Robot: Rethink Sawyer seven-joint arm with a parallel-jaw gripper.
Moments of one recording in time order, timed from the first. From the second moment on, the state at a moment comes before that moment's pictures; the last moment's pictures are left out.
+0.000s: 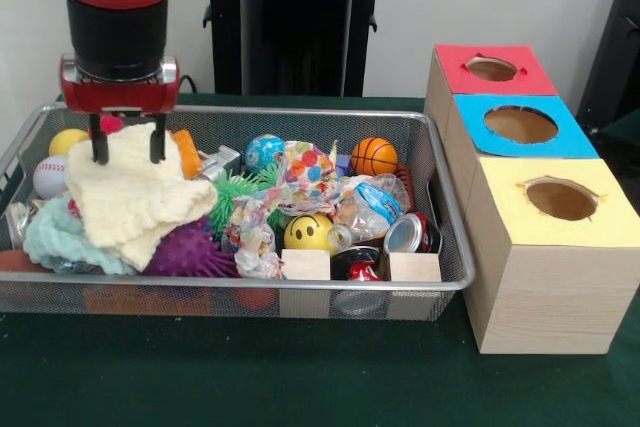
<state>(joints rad) -0.78 -0.62 0.48 1.49 -0.69 0.92 1.55</state>
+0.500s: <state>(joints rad) -0.83 -0.68 0.47 1.53 -0.69 0.92 1.55</state>
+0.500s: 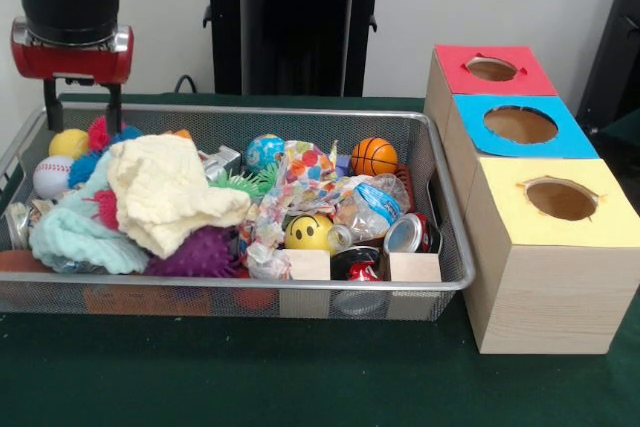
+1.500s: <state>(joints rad) -0.66 -0.79 0.46 1.85 -0.59 0.81 1.57</state>
